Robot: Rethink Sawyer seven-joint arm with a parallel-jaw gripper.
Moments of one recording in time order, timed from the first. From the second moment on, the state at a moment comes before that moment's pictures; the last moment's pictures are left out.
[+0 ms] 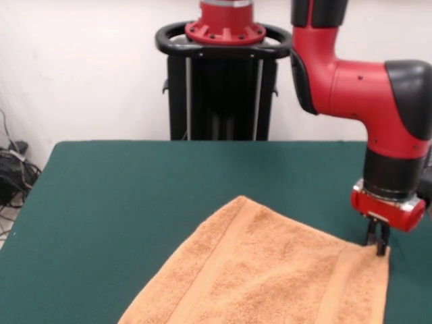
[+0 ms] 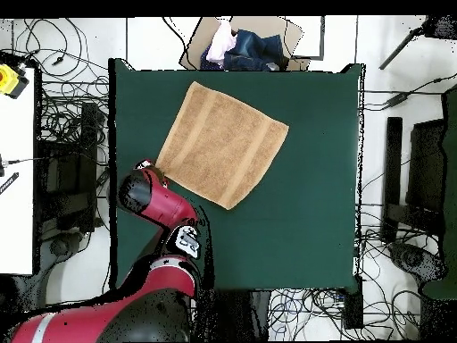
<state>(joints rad) 0.20 -0.36 -0.02 1.74 0.73 0.03 2.07</state>
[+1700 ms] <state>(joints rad) 0.29 -0.27 -0.15 1.48 0.87 0.21 2.11</state>
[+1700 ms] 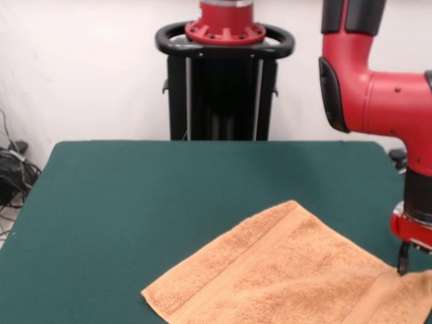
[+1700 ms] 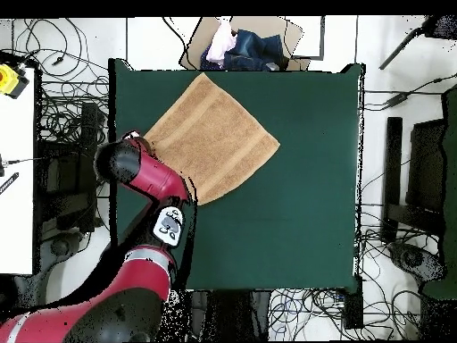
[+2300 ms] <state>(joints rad) 0.26 -0.33 -0.15 1.48 0.86 0.26 2.11</state>
